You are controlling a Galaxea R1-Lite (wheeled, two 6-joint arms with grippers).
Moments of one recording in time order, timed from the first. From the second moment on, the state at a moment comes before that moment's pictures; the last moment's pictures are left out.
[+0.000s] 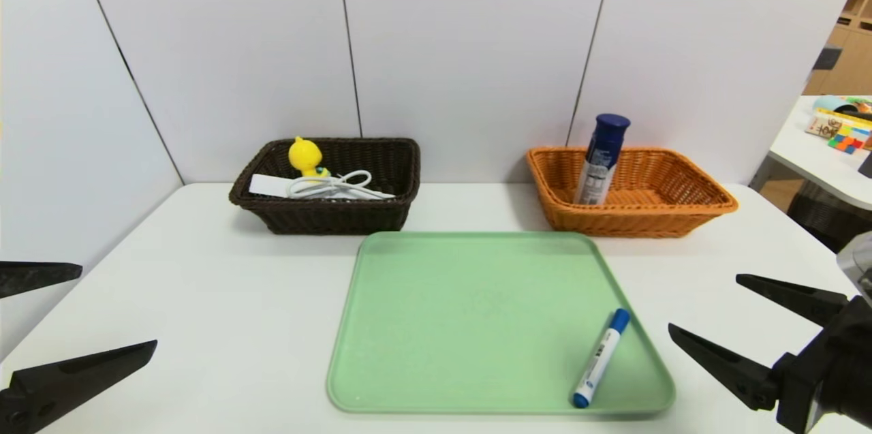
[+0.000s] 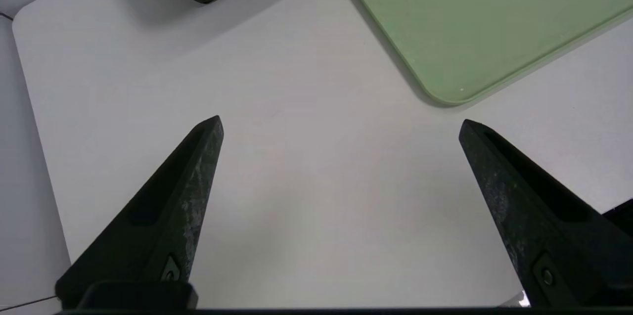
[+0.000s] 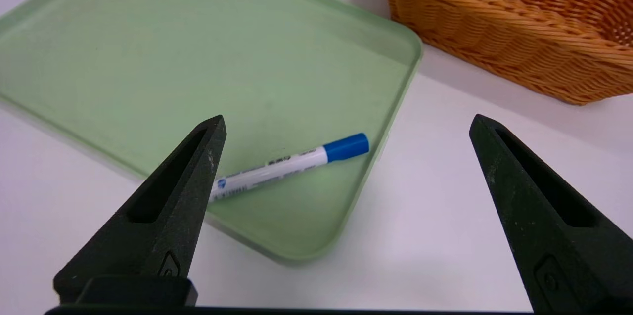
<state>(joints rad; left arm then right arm) -0.46 0.92 -0.96 0.54 0.07 0.13 0.46 1.05 -0.33 -0.43 -0.06 -0.09</state>
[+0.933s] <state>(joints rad) -0.46 0.86 -0.91 0.54 0.06 0.13 0.67 1.19 -0.75 0.15 -0.29 0.26</state>
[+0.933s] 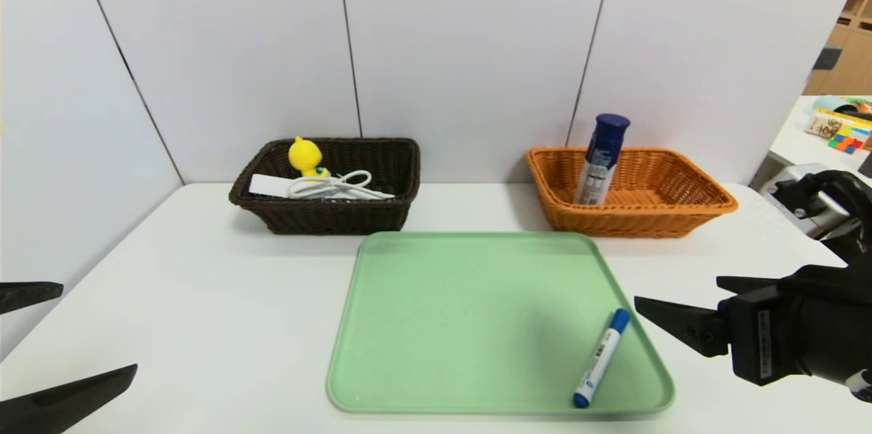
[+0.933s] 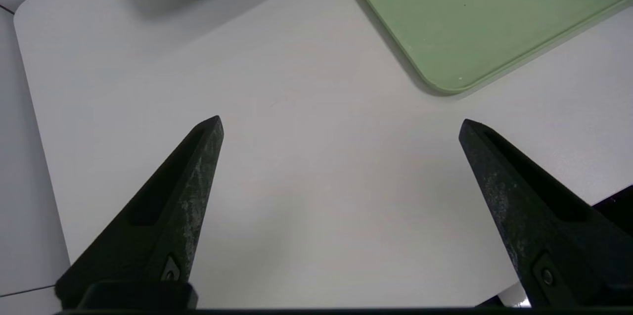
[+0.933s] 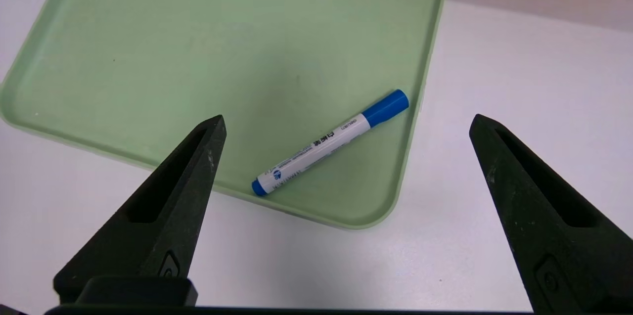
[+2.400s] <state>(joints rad) -0.46 0.85 -0.90 0.55 0.04 0.13 0.80 1.37 -1.11 0.63 -0.44 0.63</state>
